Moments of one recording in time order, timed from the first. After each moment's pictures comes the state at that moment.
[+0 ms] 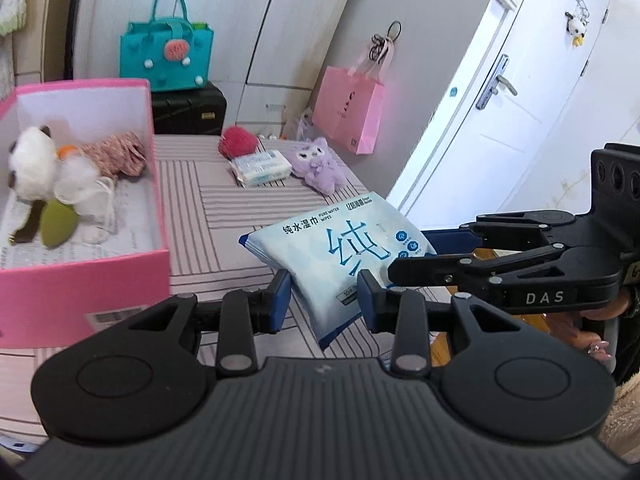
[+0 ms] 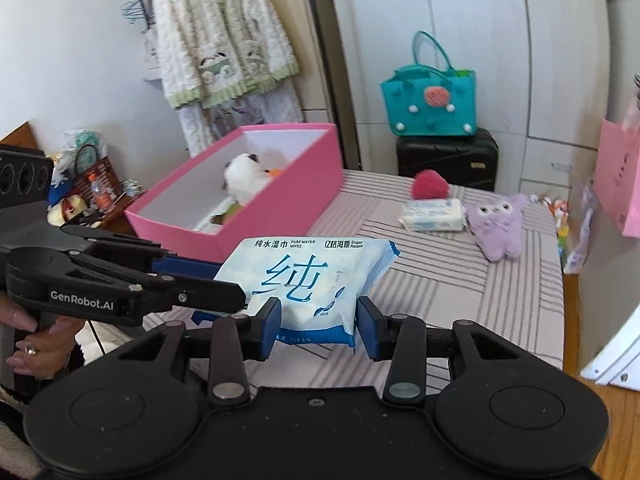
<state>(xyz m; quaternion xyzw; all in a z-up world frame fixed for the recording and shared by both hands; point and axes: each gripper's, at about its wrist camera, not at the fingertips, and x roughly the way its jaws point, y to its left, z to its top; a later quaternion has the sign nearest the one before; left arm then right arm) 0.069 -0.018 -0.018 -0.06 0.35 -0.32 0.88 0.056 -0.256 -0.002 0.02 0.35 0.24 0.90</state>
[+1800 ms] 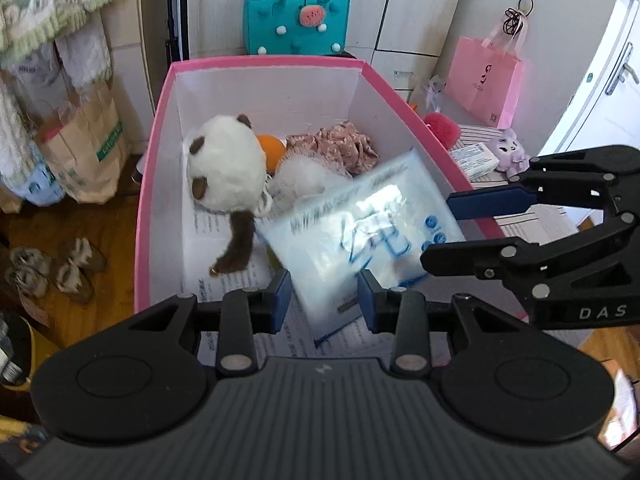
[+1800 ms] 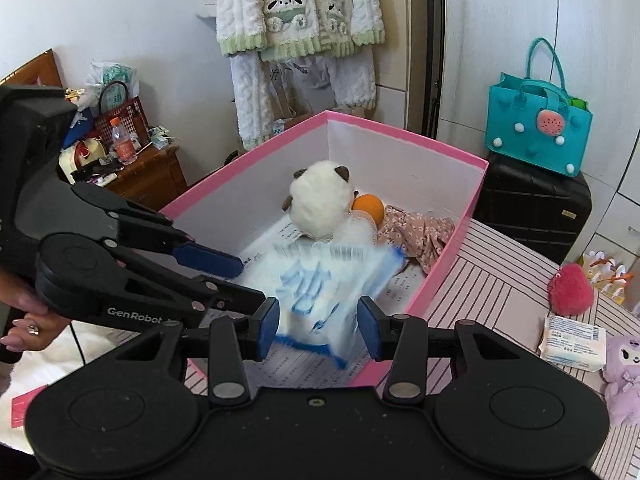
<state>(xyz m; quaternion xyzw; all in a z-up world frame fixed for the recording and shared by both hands) 0.190 0.104 -0.038 0.01 0.42 -0.18 0.89 0.193 -0.083 -0.016 -0.08 0.38 0.31 0.87</state>
